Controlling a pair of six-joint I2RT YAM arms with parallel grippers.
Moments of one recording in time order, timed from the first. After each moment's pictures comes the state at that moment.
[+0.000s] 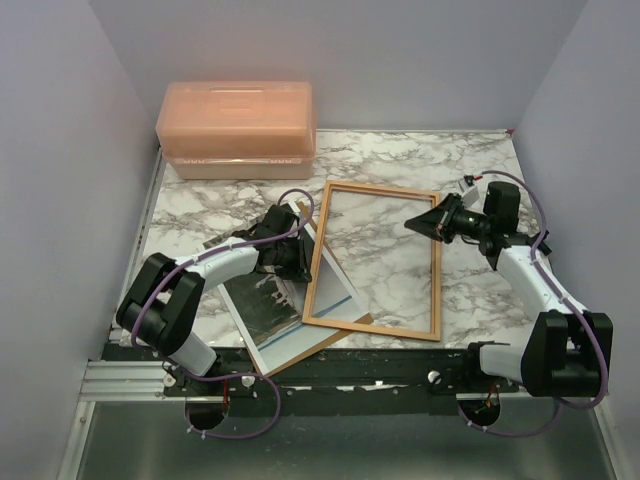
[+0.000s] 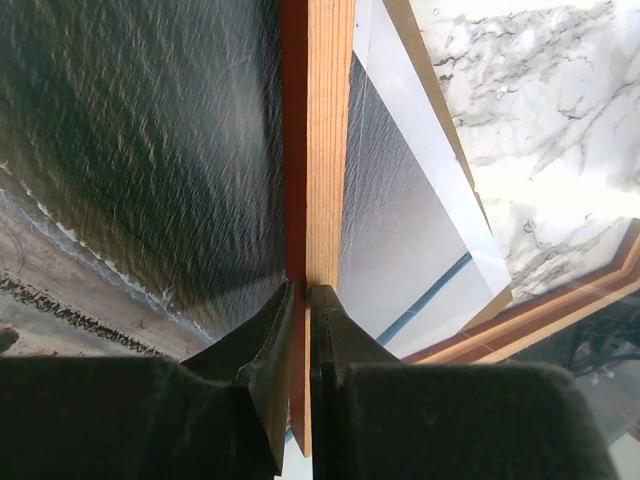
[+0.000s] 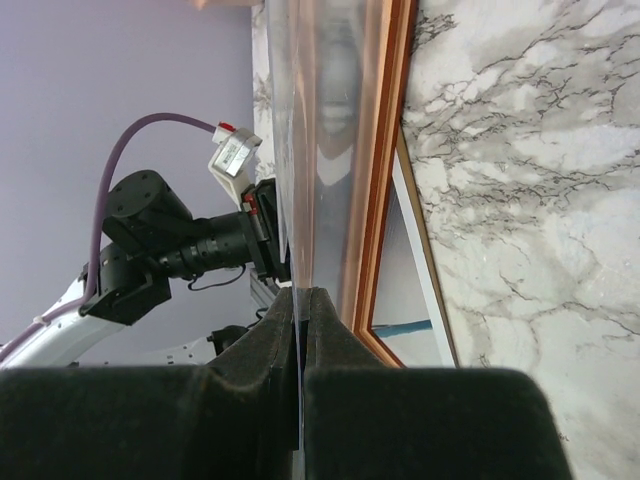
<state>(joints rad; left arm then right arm) -0.54 1.56 0.83 -0.30 0.30 -0.59 -0.03 1.25 0.75 -0.06 -0.89 0.82</state>
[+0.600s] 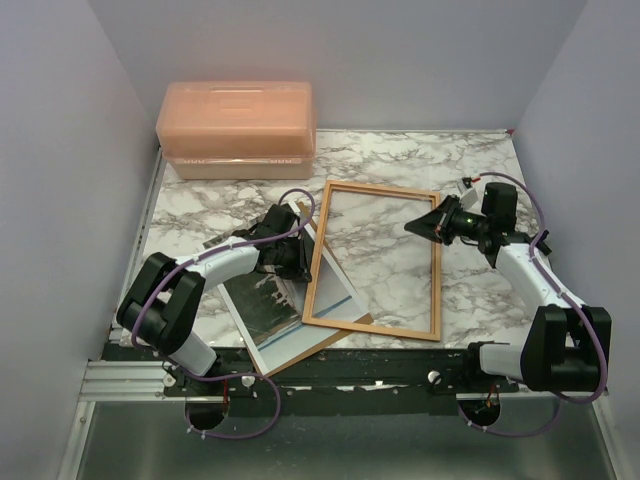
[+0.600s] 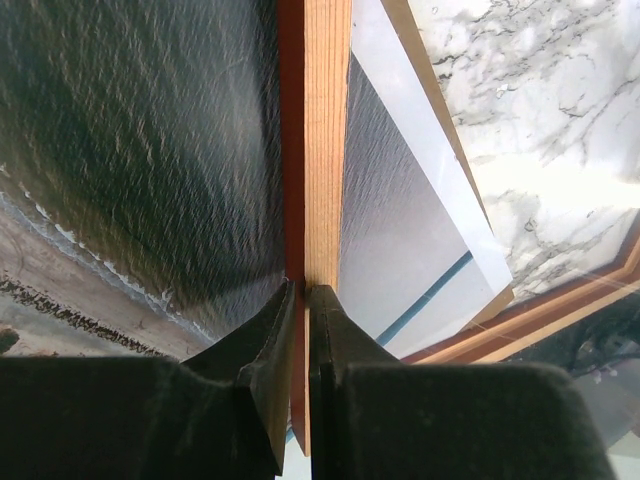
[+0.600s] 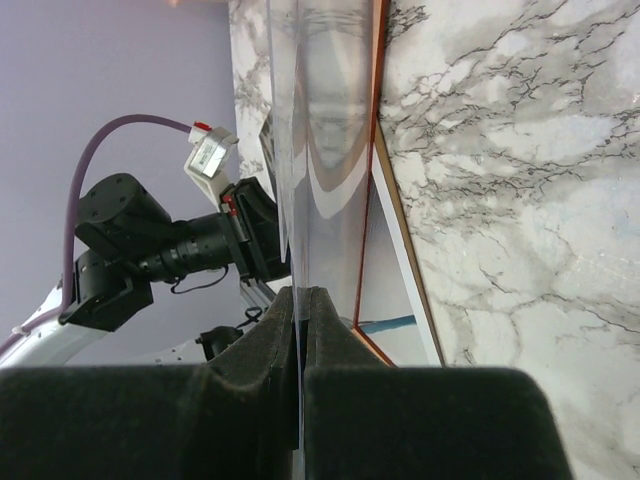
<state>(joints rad) -0.54 1.56 0.84 -0.31 0.30 -0.58 -0.03 1.27 0.76 -0.10 -0.87 0.77</state>
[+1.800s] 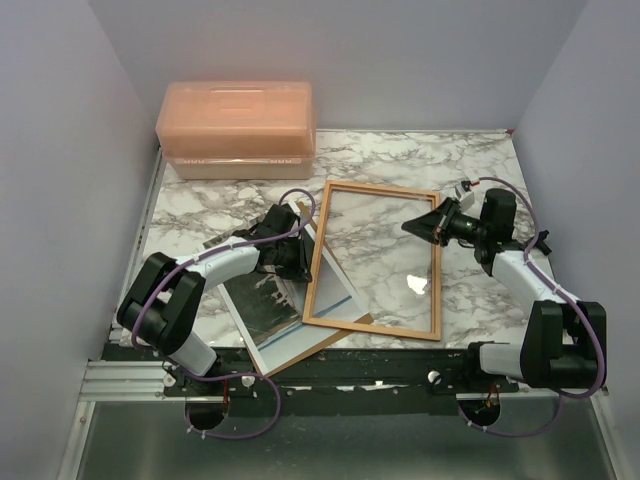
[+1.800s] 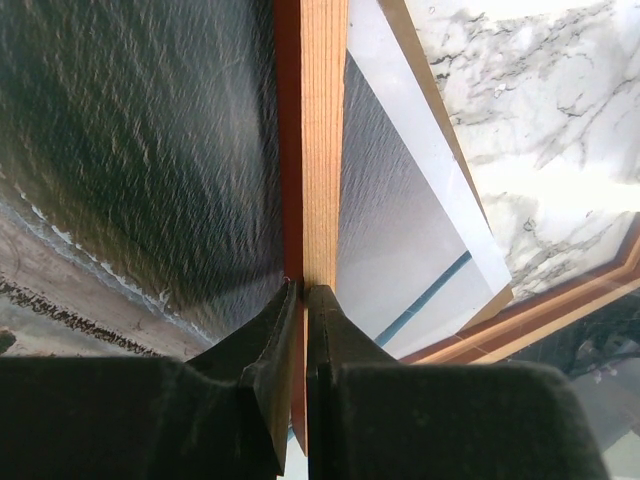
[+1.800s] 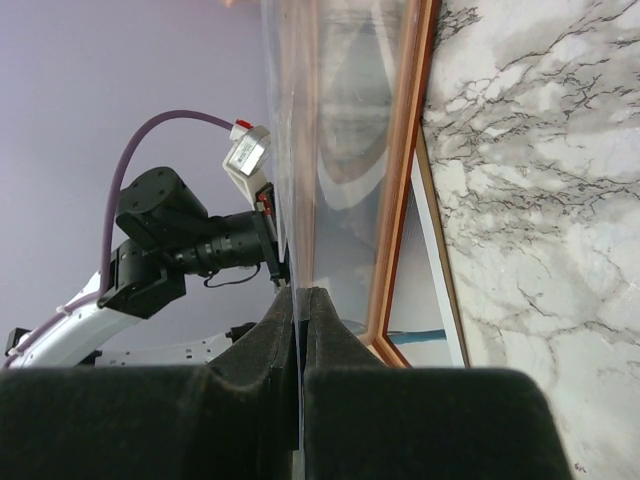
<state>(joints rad) -0.54 1.56 0.84 -0.31 0.30 -0.58 -0.03 1.29 0.66 0.17 -0.95 0.93</state>
